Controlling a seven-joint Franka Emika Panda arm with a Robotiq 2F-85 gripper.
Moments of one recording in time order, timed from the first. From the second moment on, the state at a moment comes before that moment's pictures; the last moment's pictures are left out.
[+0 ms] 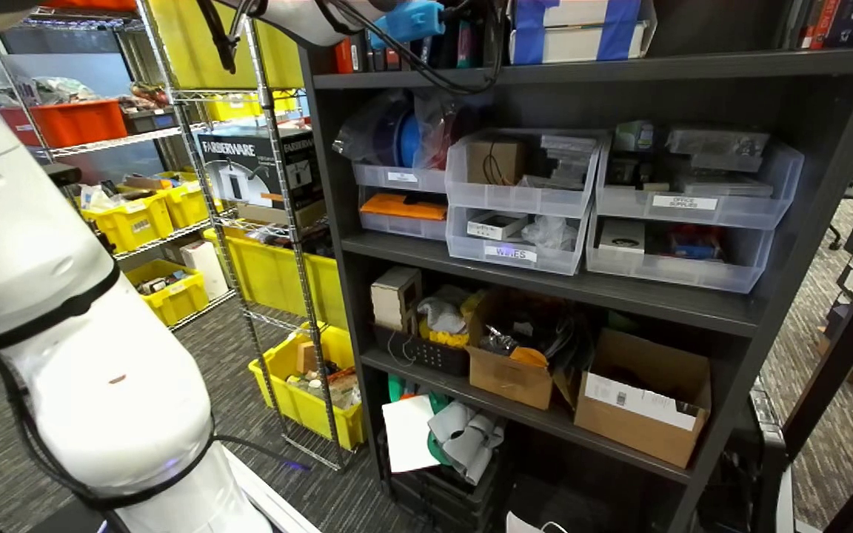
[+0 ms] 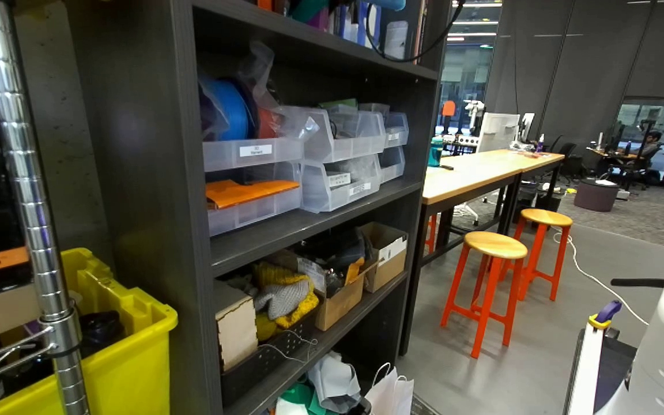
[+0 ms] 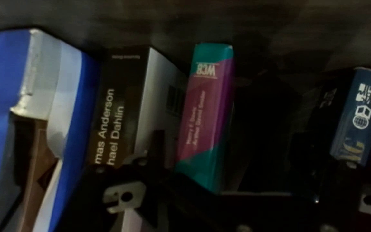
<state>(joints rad) -0.15 -0.20 0.15 -1.93 -0.24 2.82 0.20</state>
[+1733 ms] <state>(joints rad) -0.13 -0.31 0.18 -2.01 -0.24 2.75 0.26</state>
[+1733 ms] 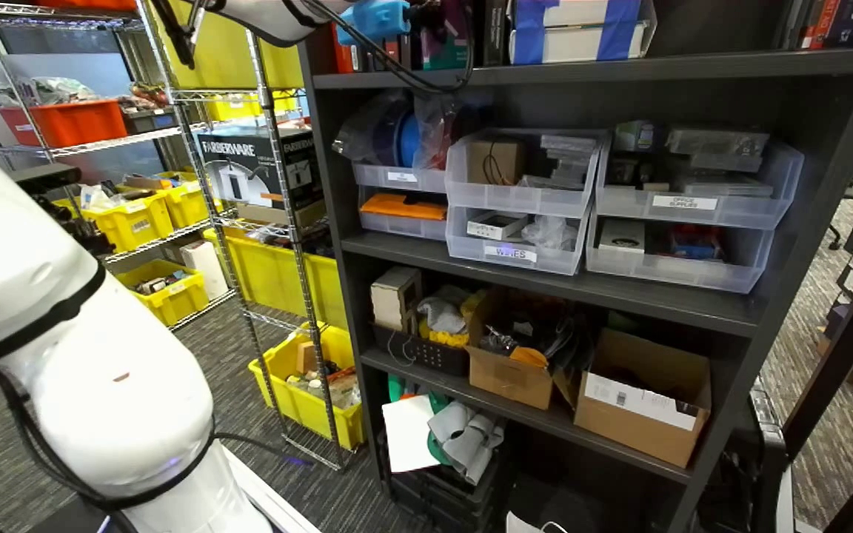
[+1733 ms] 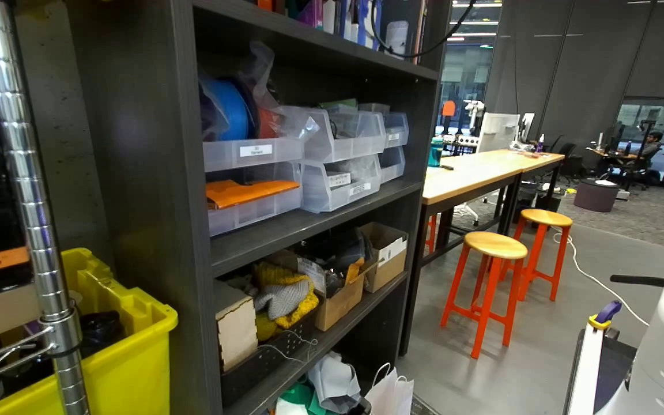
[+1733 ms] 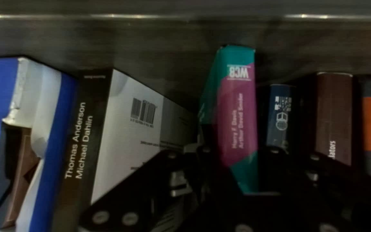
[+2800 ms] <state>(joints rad) -0.11 -0.61 0.19 -2.26 -0.20 2.63 0.34</state>
